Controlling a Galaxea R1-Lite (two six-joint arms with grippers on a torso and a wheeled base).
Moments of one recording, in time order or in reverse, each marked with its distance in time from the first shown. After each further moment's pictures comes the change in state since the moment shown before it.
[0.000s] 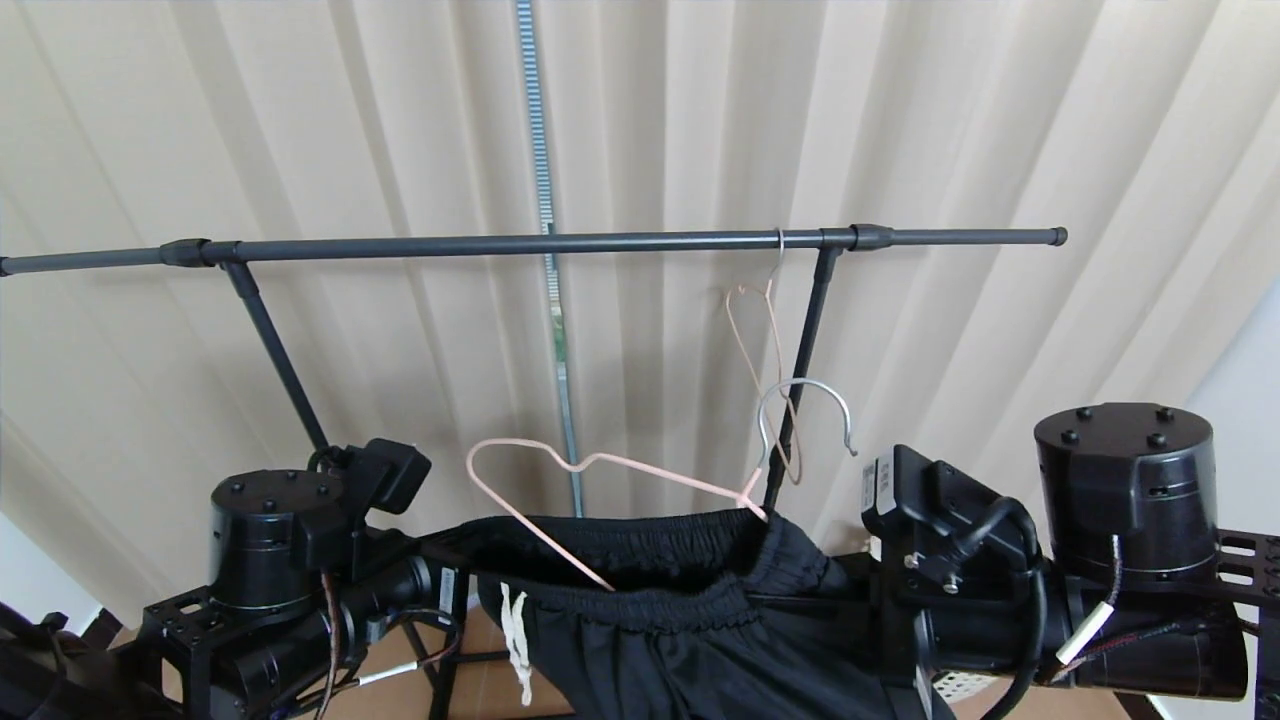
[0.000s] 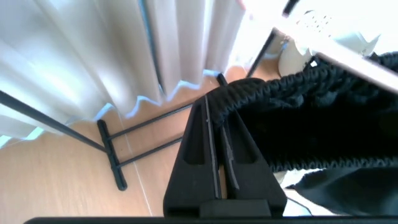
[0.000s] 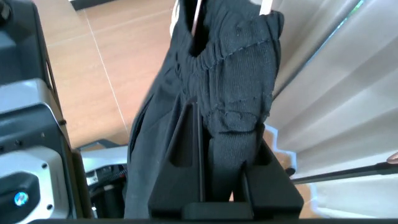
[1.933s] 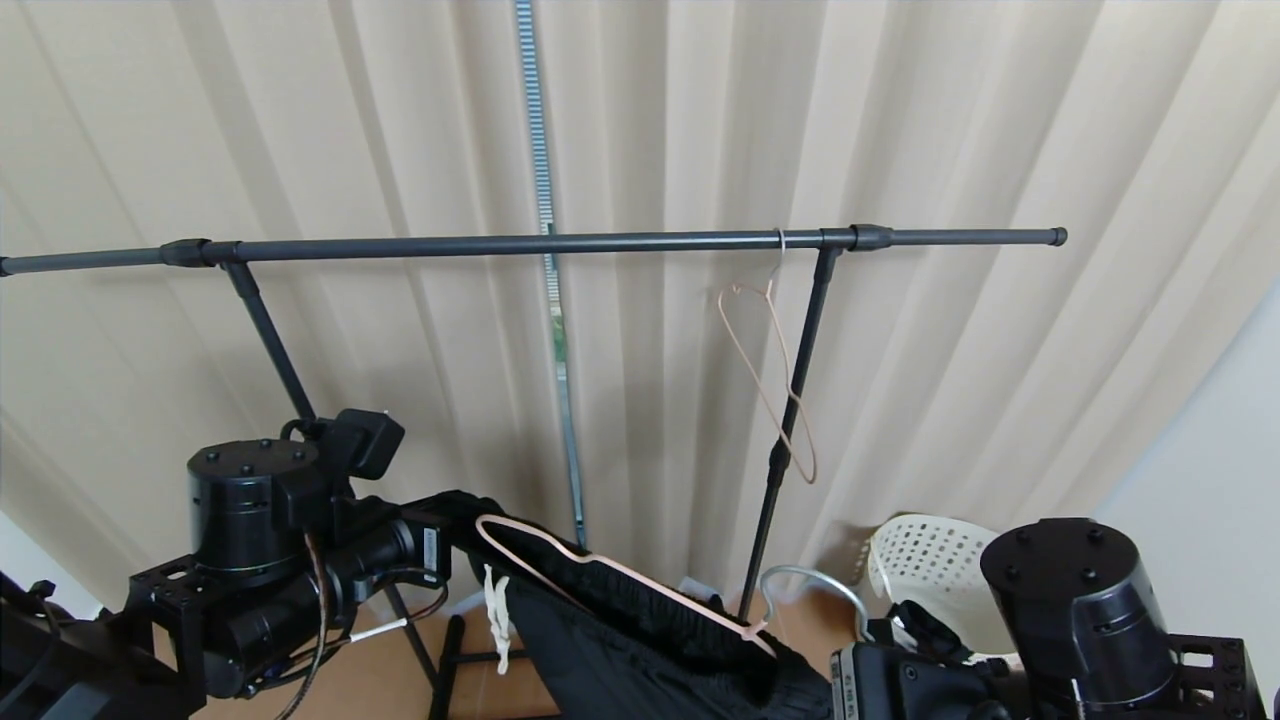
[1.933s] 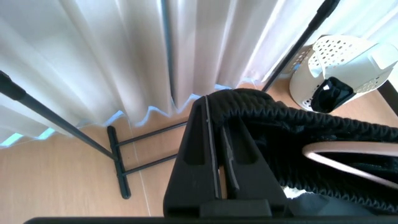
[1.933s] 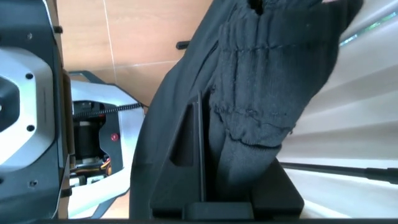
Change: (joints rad) left arm 0.076 -0.001 -0.053 0.000 0.005 -0.006; right arm 0.119 0.044 0.146 0.008 -0.087 -0.289
